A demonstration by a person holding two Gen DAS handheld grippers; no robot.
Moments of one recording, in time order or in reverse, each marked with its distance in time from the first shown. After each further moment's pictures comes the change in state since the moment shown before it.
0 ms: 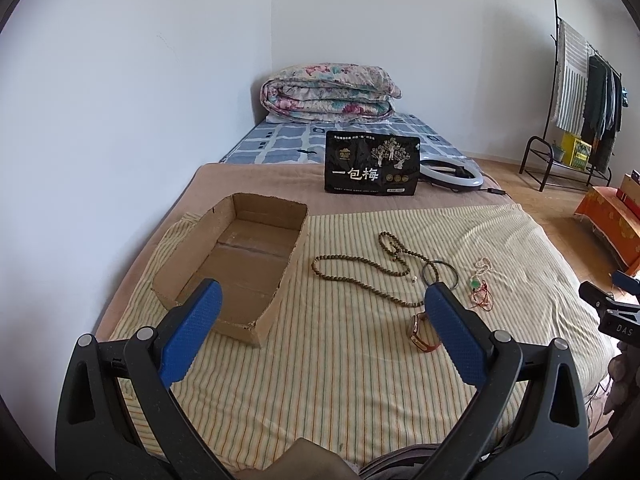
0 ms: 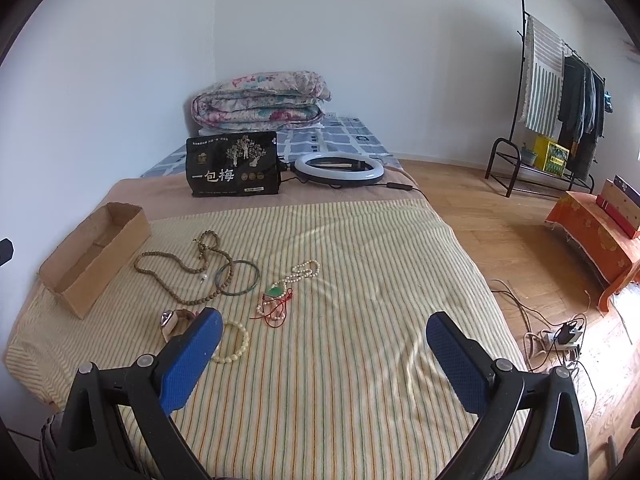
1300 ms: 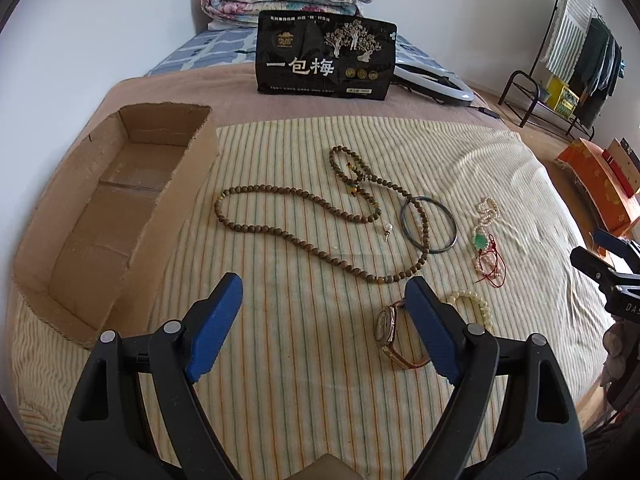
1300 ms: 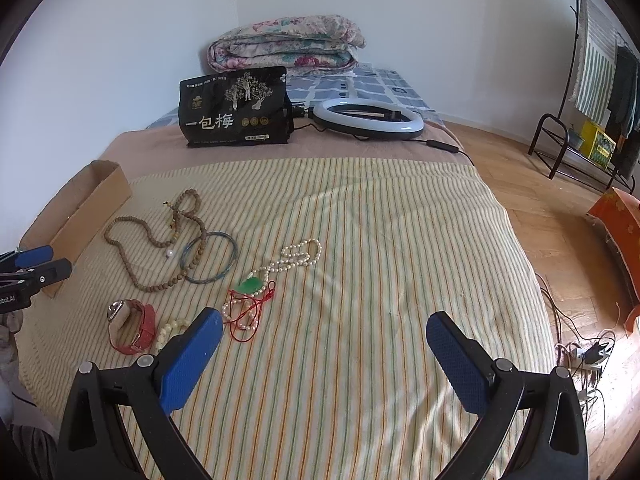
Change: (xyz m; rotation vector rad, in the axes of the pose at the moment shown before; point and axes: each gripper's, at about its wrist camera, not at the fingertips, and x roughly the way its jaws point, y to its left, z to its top) left arm 0.174 -0.054 -0.016 0.002 0.348 -0.155; right arm 0.125 -0.021 0.018 -0.082 0.182 0.118
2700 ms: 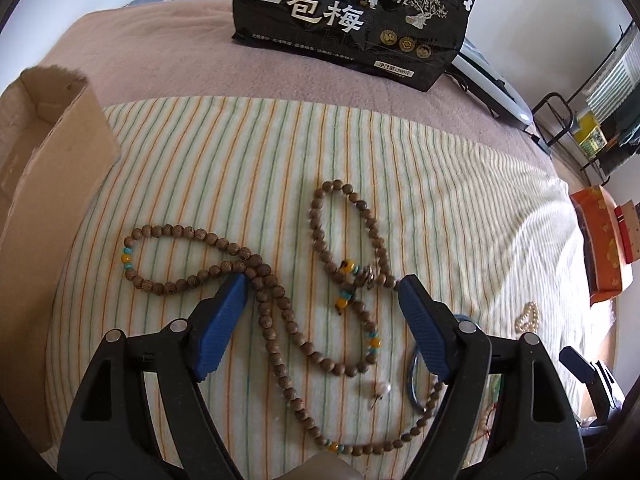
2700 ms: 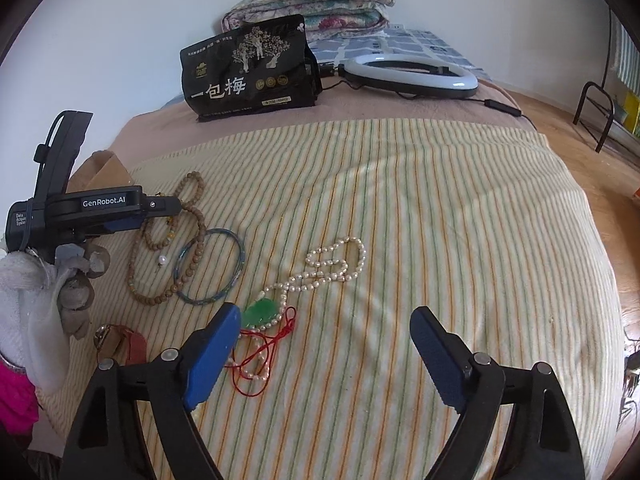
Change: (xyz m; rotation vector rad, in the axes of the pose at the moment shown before) left arm 0.146 -0.010 0.090 -0.189 0.162 -0.019; right arm 0.090 0.001 0.024 0.046 0.136 0.181
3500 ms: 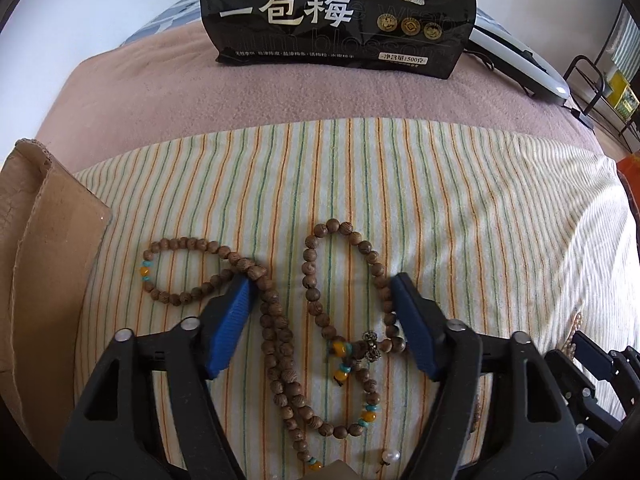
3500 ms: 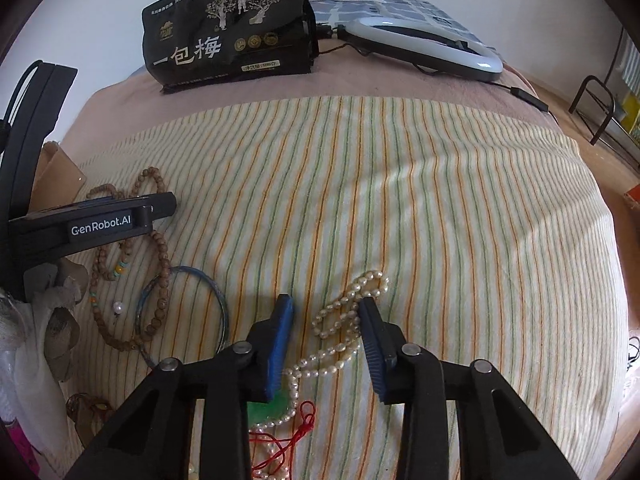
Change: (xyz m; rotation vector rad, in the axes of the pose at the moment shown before) left arm 0.033 -0.030 0.026 0.101 -0.010 0.193; right arm 0.063 0.028 0.044 -0.025 0.135 -0.115
